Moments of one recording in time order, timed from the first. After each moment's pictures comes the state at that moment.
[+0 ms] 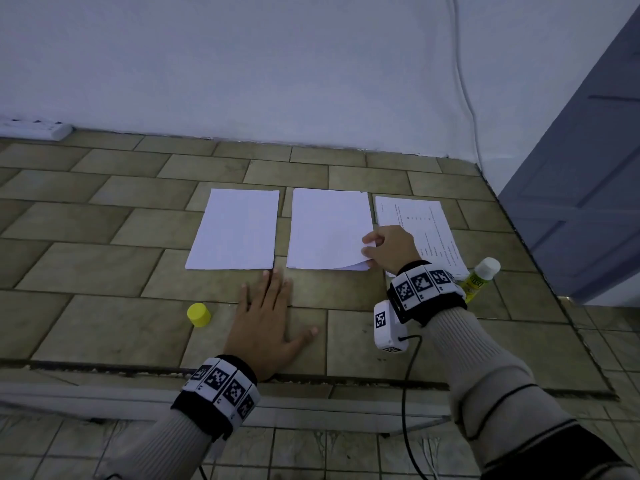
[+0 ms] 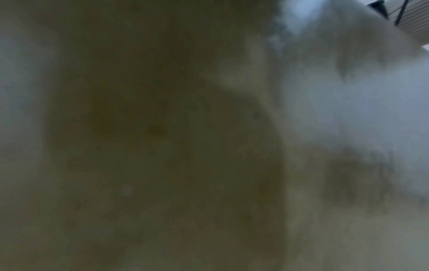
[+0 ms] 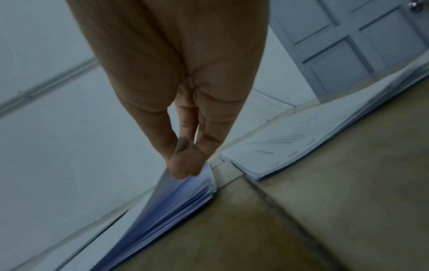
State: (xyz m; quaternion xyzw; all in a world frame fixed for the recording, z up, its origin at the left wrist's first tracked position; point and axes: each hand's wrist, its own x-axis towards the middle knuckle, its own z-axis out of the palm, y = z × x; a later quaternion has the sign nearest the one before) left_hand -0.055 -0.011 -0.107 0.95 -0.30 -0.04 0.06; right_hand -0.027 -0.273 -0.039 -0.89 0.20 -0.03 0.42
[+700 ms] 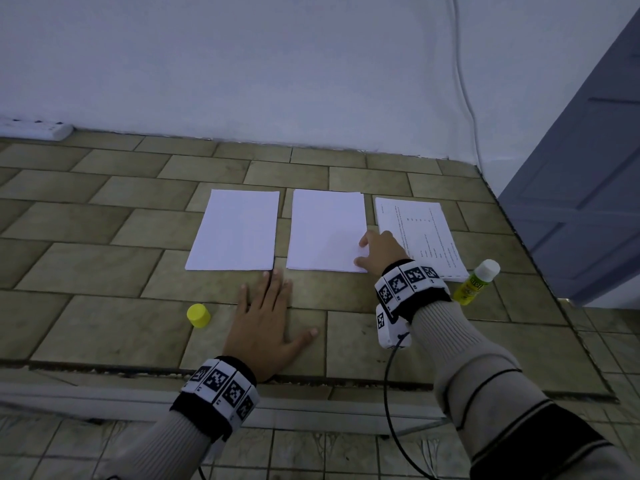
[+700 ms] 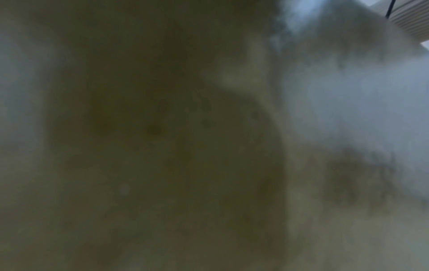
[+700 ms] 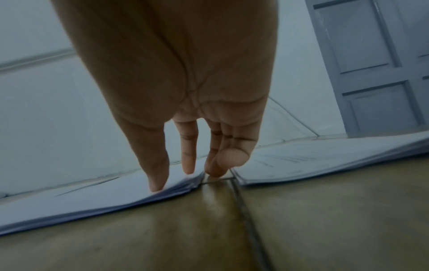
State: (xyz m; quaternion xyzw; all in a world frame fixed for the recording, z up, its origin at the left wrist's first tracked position) left_hand -0.056 -0.012 -0.106 0.95 -0.29 -0.04 0.06; right_hand -0.015 -0.263 -0.045 -0.96 0.18 0.10 0.18
